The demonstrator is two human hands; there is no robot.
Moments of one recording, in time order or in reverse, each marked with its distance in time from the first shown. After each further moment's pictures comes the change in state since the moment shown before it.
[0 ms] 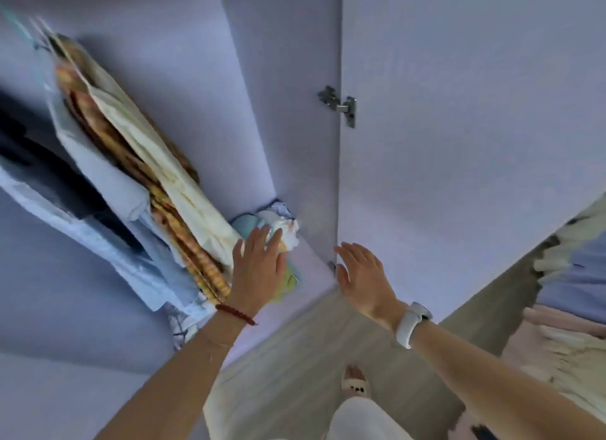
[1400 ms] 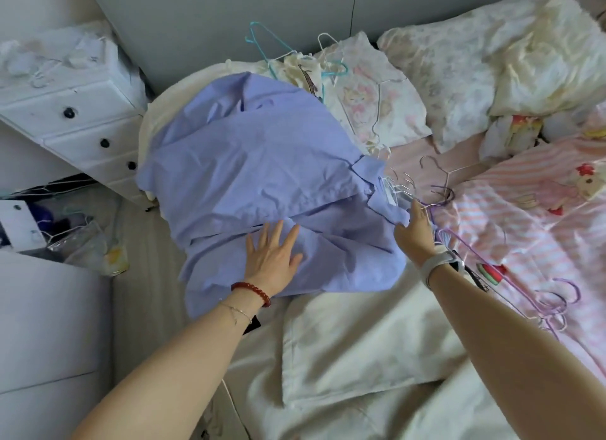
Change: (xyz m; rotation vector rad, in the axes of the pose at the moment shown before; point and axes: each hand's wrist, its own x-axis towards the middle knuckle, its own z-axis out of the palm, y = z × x) left_hand 0.014 0.888 0.280 0.084 -0.666 1.280; right_hand -0.477 0.720 -0.239 0.488 0.852 1.646
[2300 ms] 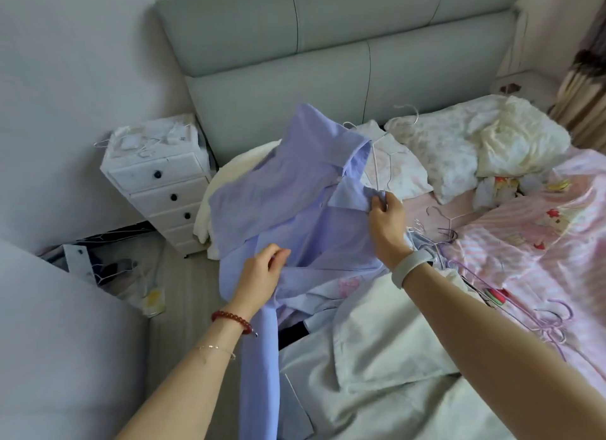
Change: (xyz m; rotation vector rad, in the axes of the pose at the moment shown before) left_hand -0.150 -0.079 -0.119 -0.893 0.472 -0.003; right_hand -0.167 -0.202 -0.006 0.516 0.287 -0.226
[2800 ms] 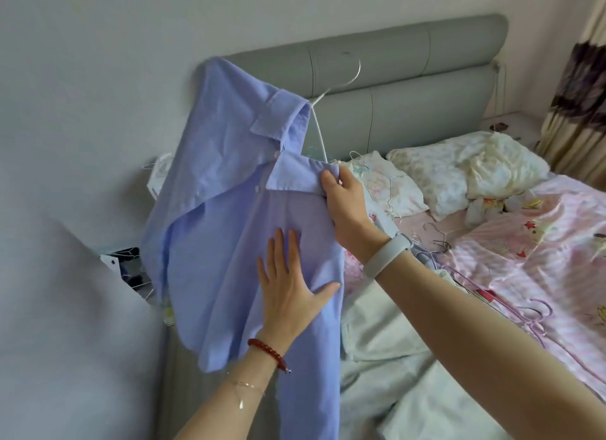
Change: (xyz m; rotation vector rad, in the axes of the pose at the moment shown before) left_hand -0.143 0.074 -0.020 0.444 0.262 0.175; right_hand -0.159 -0.141 -0.022 0.401 -0.277 -0.158
